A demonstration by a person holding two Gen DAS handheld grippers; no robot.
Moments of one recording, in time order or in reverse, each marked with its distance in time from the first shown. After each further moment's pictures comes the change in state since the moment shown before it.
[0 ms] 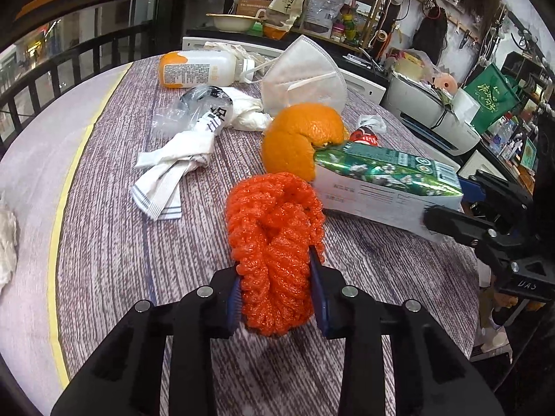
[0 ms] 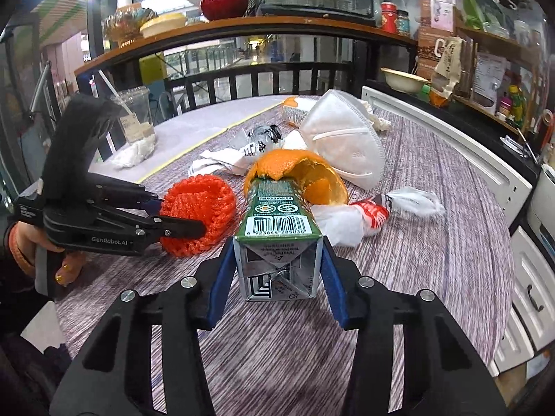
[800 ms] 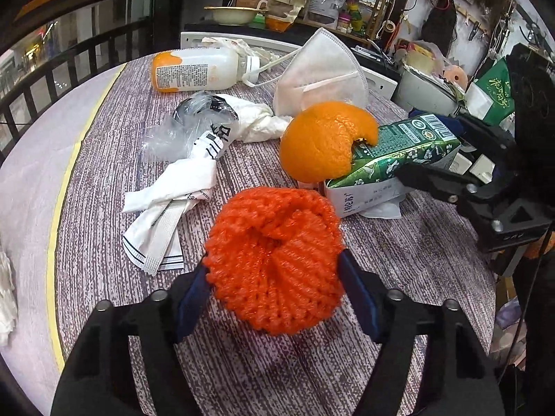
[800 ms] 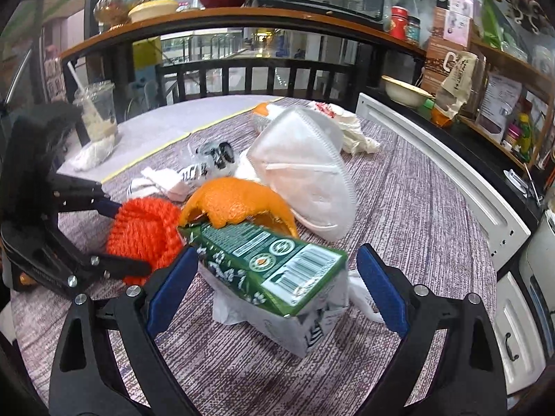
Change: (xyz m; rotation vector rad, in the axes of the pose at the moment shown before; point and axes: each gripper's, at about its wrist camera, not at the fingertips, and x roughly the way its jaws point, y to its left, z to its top) left arm 0.029 0.005 0.031 0.024 0.041 0.027; right arm 0.068 -0.046 0.050 -0.128 0.051 -0.037
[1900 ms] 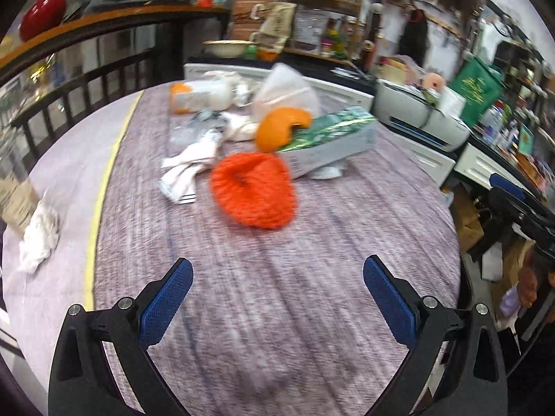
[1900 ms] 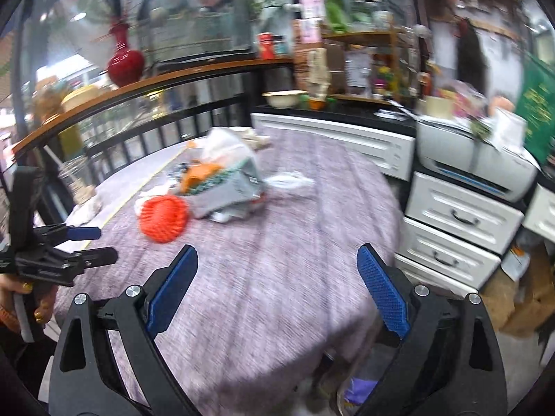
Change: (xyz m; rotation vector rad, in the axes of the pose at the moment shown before) left arm -0.075 -0.023 -0.064 0.031 -0.123 0.038; right arm -0.165 0.050 -0.102 0.409 -0.169 -0.273
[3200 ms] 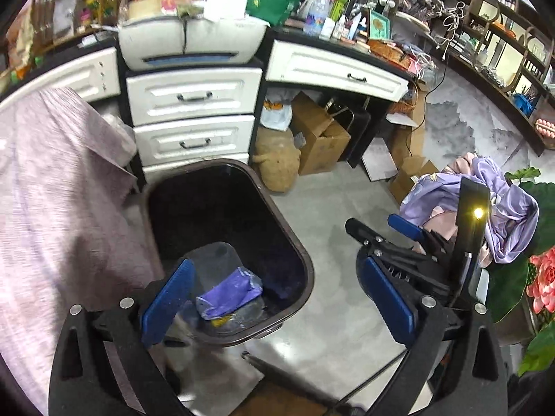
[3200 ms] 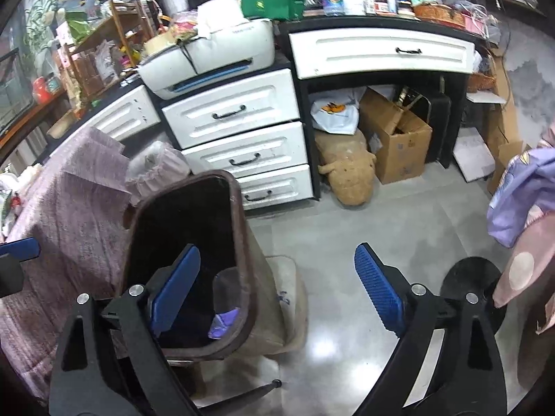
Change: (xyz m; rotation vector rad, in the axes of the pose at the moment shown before) left arm 0.084 -0.336 -0.034 0.453 0.212 -0.523; right arm -0.119 -0.234 -0.214 0.625 0.056 -0.641
